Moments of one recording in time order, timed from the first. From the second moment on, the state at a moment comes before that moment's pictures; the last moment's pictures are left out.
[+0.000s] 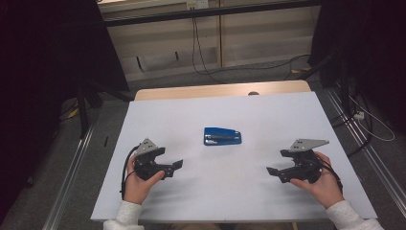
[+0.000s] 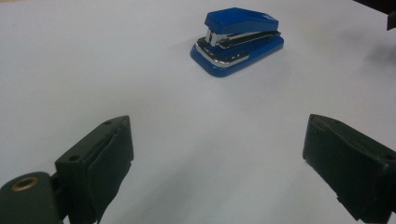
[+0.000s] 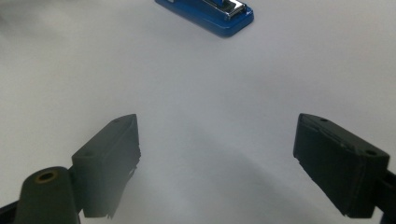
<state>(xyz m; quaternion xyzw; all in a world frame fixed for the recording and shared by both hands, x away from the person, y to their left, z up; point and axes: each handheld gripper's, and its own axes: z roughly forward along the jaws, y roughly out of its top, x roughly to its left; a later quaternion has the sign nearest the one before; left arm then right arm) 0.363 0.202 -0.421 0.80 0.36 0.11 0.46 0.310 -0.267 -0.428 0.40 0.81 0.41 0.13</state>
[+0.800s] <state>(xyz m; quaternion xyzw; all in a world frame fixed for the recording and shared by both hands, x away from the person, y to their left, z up) 0.347 0.234 -0.425 0.80 0.37 0.12 0.46 0.307 -0.265 -0.427 0.39 0.82 0.41 0.13</state>
